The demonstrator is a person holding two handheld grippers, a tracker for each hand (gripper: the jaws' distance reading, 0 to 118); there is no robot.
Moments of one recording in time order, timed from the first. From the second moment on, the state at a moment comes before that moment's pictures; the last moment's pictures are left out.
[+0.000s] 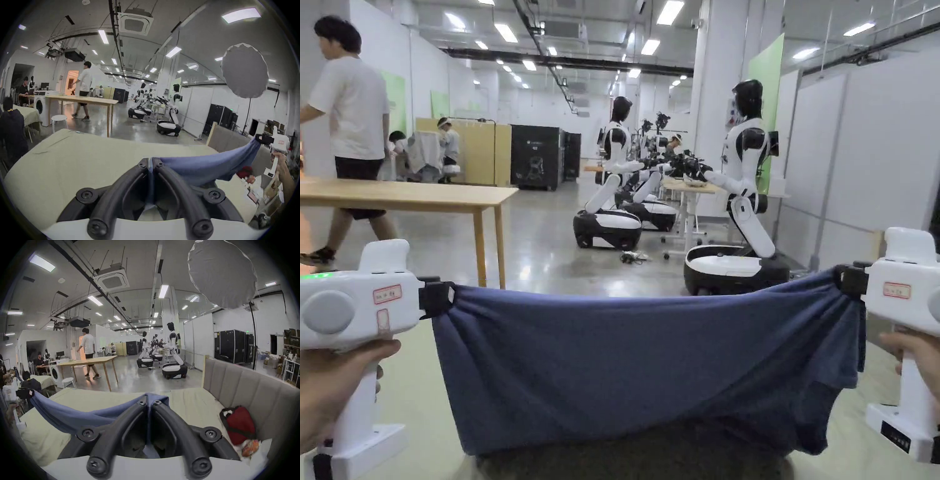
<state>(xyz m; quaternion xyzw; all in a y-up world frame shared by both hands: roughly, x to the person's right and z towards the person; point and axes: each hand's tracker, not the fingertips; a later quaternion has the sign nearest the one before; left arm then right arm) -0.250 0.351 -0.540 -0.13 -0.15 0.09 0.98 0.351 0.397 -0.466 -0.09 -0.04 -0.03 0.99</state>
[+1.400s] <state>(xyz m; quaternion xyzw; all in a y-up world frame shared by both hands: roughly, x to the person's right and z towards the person) -0.312 0.111 -0.306 -0.37 -0.18 0.09 0.91 0.334 0.117 -0.213 -0.42 0.03 -0.01 0.90</state>
